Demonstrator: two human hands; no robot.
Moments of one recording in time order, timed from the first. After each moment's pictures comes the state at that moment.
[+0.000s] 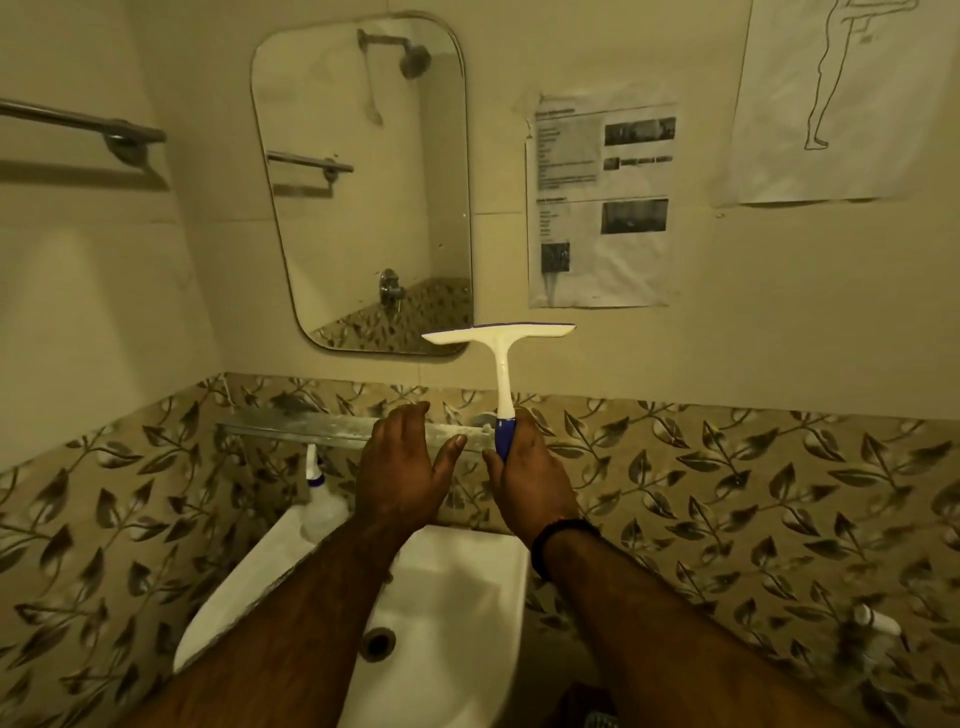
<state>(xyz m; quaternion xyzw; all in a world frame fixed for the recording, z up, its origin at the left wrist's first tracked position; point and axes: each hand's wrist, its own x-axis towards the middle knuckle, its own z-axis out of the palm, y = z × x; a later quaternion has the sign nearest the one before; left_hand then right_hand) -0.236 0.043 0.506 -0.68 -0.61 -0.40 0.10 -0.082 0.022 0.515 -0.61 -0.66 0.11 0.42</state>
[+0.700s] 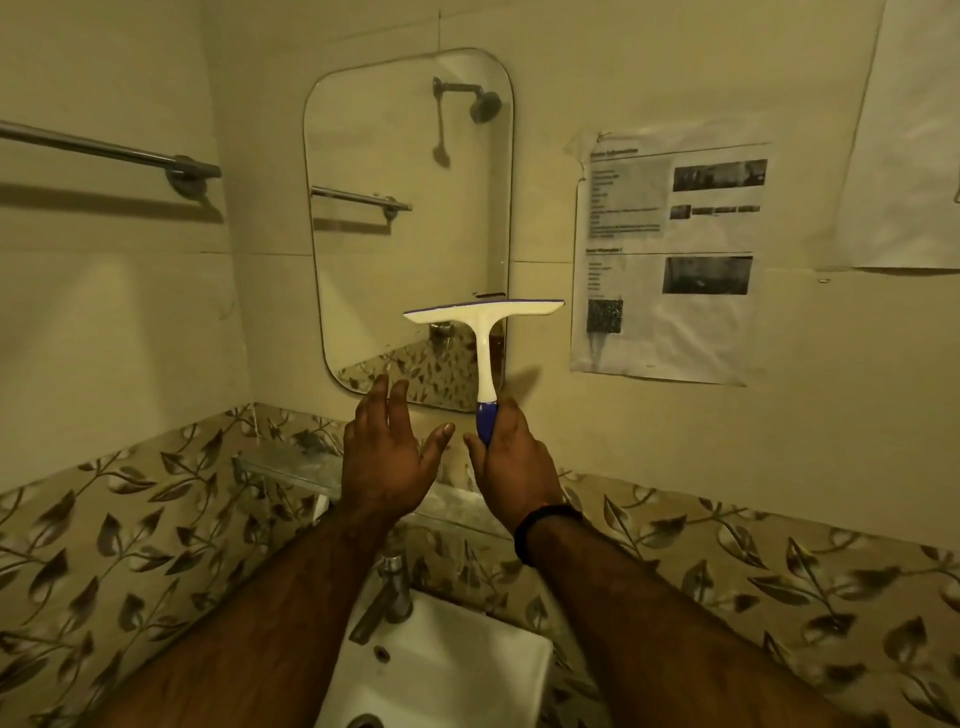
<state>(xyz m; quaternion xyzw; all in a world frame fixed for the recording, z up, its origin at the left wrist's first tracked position) -0.256 0.144 0.551 -0.59 -0.68 -0.40 0.19 -0.100 0.145 0.567 -0.50 -0.75 0.06 0.43</state>
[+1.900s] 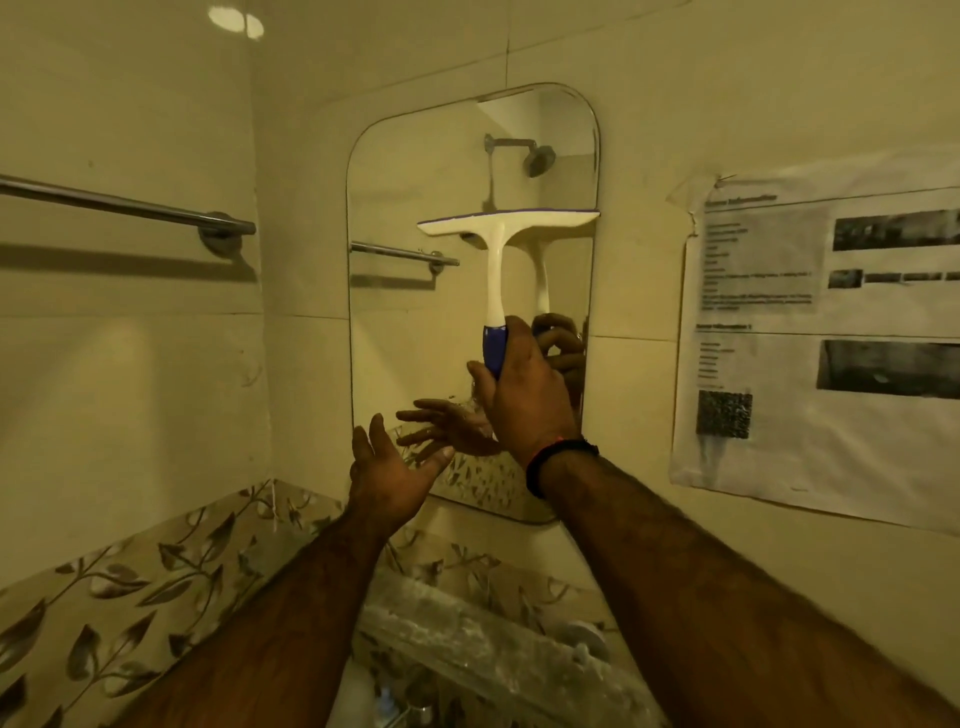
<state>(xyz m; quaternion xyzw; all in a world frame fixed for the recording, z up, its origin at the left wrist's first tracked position) -0.353 0.290 0.591 -0.47 -0.72 -0.51 -0.06 -0.183 0.276 0.701 -0.38 -0.75 0.02 0.54</state>
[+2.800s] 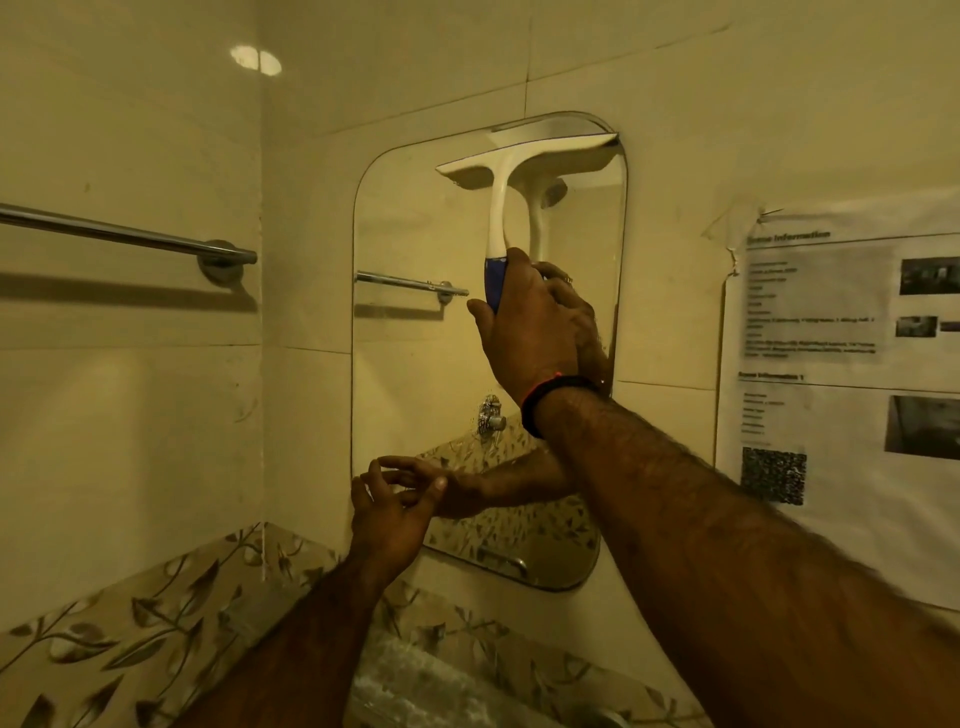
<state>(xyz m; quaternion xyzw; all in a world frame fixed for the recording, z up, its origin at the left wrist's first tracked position) -0.373 0.335 0.580 -0.45 -0.68 -0.57 -0.11 -0.214 0.318 0.795 -0.35 -0.71 -0.13 0.60</state>
